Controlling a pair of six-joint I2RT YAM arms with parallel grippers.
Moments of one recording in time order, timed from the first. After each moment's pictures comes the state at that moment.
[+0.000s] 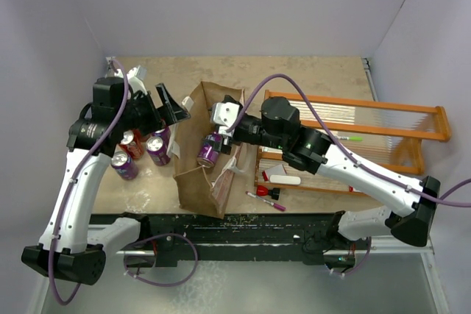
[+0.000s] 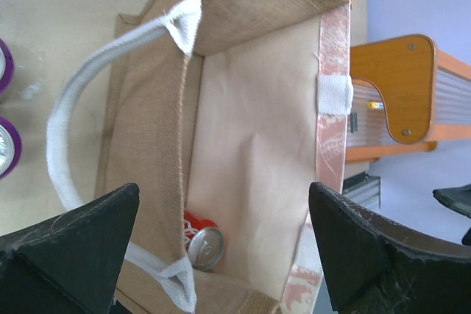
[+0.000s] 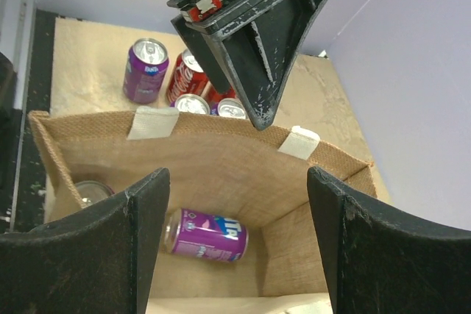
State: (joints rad) left arm -0.16 1.05 1.30 -0.86 0.38 -0.58; right arm 1.01 1.30 1.29 -0.11 -0.23 -0.49
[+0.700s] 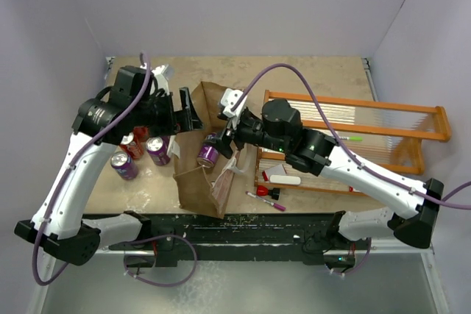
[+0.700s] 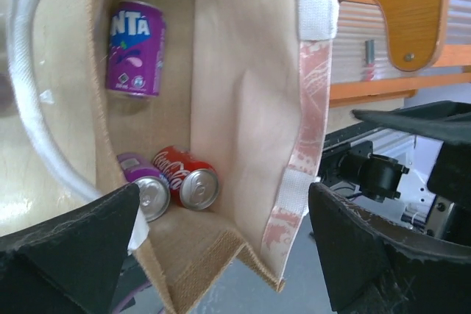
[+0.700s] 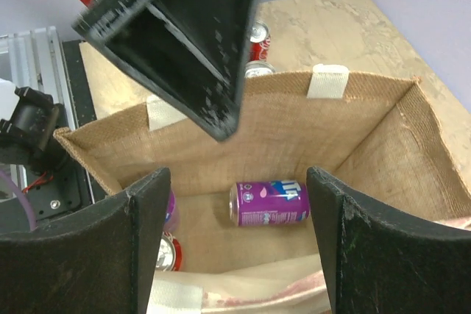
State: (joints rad) left arm -0.43 1.21 1.62 -1.18 0.26 -0.55; right arm 1.01 1.28 1.28 -0.19 -0.12 -0.14
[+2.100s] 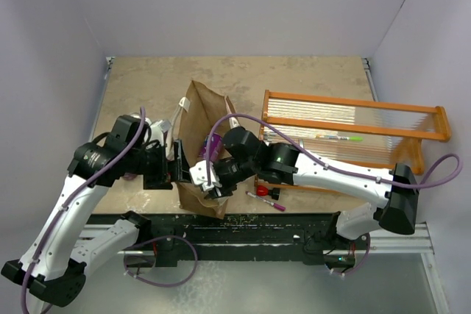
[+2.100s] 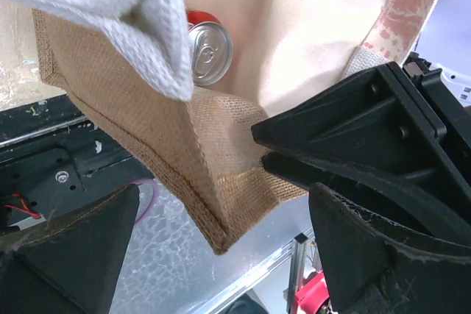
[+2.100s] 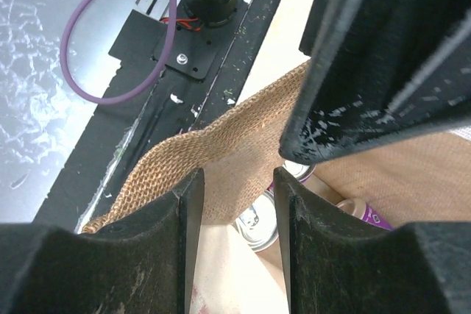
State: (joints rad) left arm -0.43 0.87 1.18 -1.30 0.46 -0.63; right arm 1.17 1.42 1.23 -0.42 -0.56 -0.61
